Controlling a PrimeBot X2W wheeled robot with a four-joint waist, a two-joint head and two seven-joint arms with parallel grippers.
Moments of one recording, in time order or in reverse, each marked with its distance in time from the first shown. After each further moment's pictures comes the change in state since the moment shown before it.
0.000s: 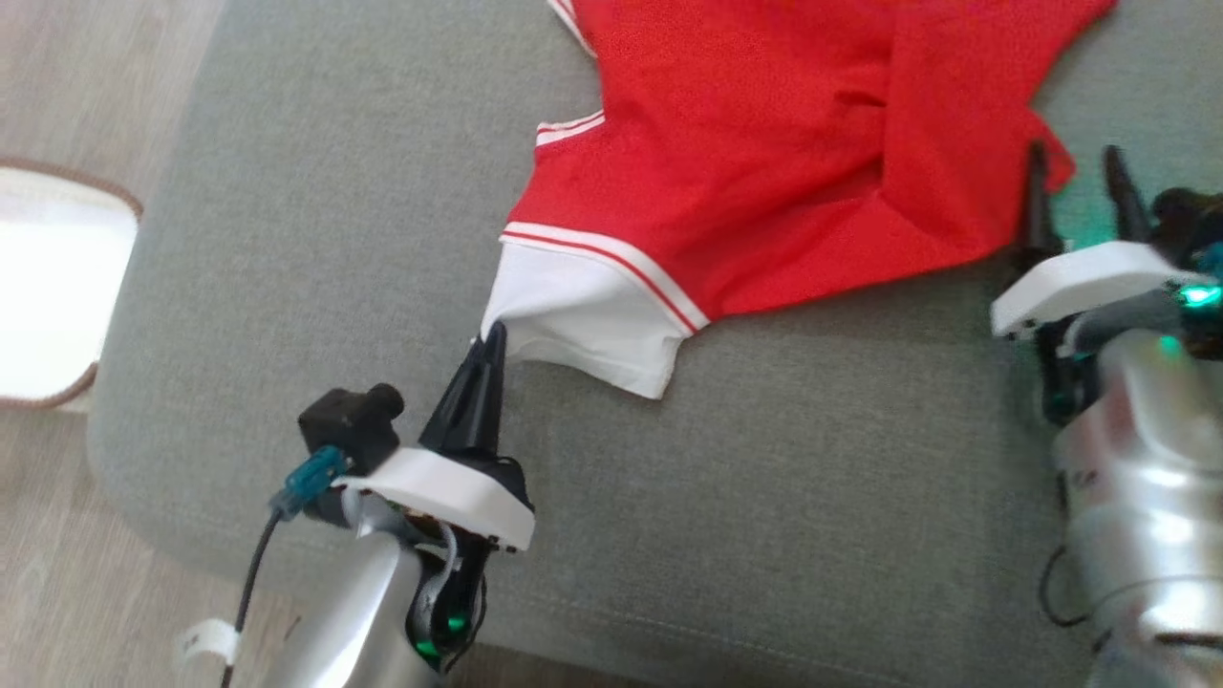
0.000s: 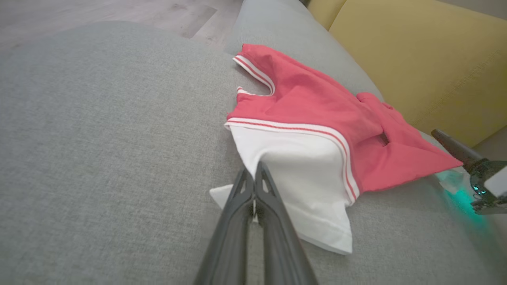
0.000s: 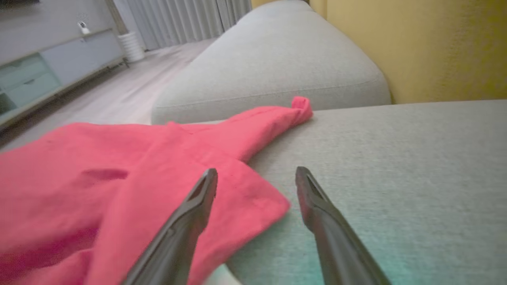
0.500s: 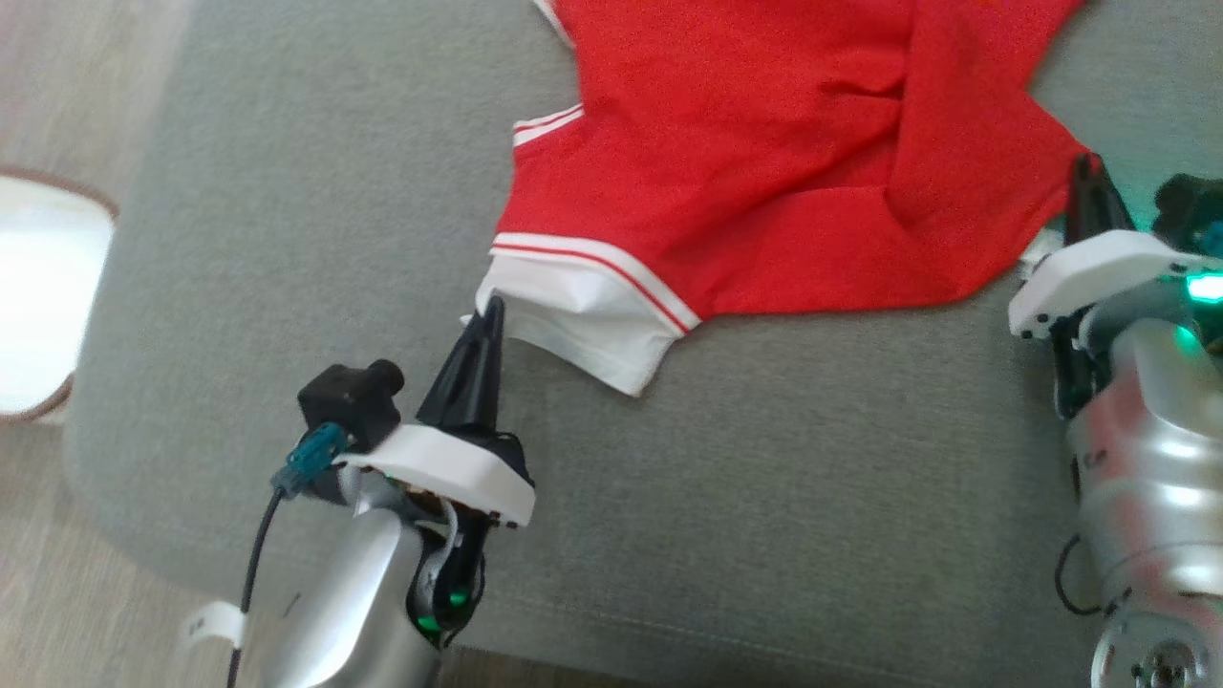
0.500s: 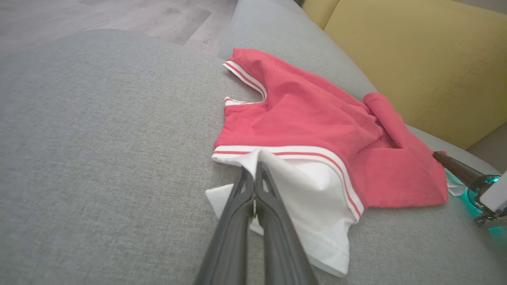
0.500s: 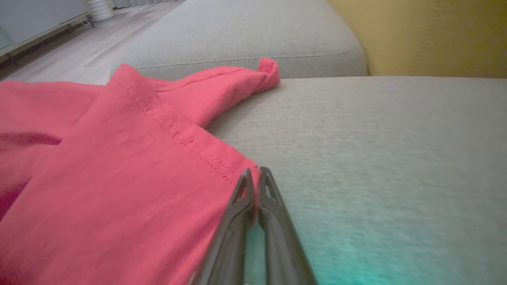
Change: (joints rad) left arm -0.042 -0.001 -0.018 -0.003 0.009 0.028 0.000; right arm -0.118 -0.023 -0.182 0.212 -0.241 0.000 0.003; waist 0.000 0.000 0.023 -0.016
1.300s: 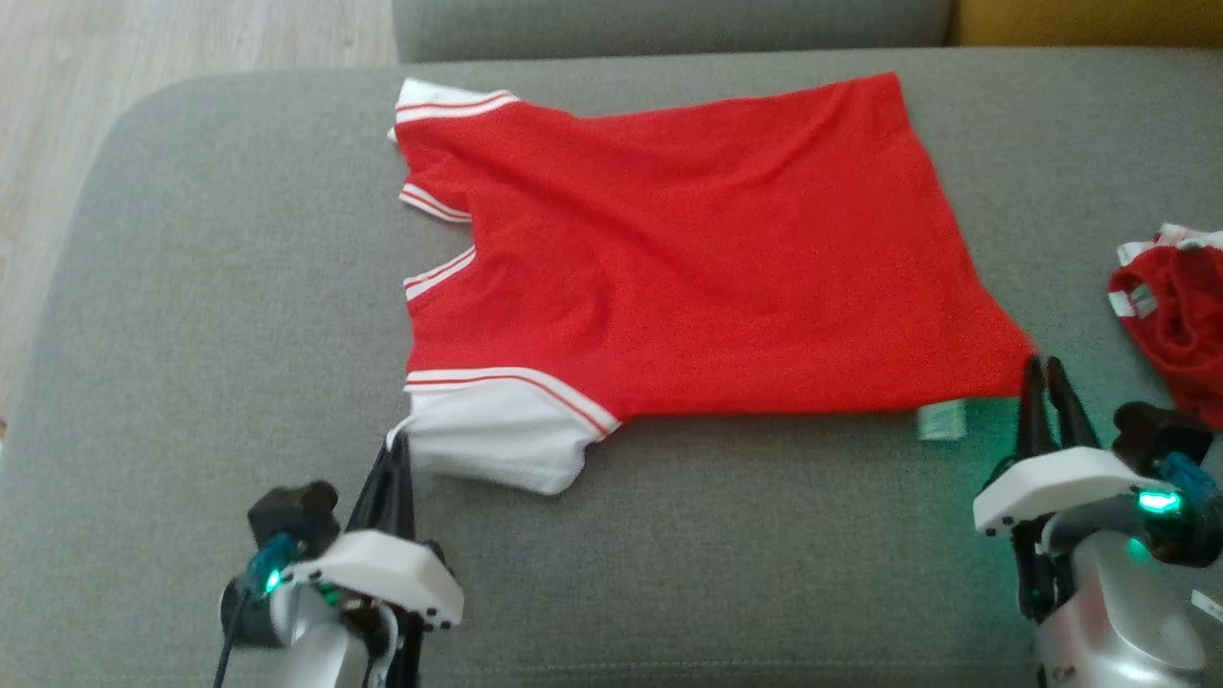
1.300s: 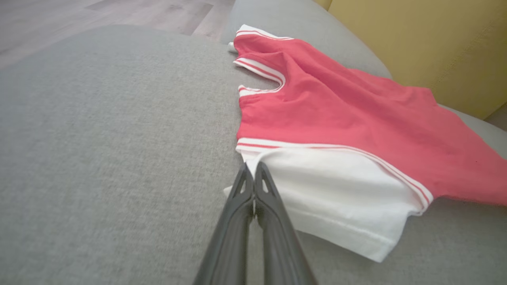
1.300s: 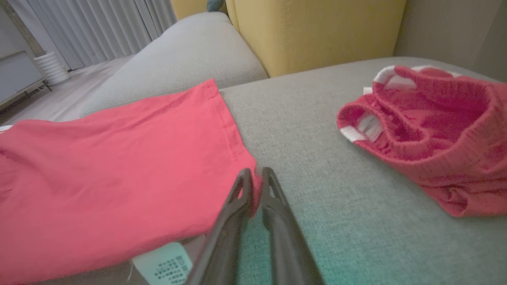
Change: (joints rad) left arm 0.163 -0.002 0.165 0.120 0.104 0.075 0.000; right arm 0.460 0.062 0.142 -0.323 0.282 0.000 -0.002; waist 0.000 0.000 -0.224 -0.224
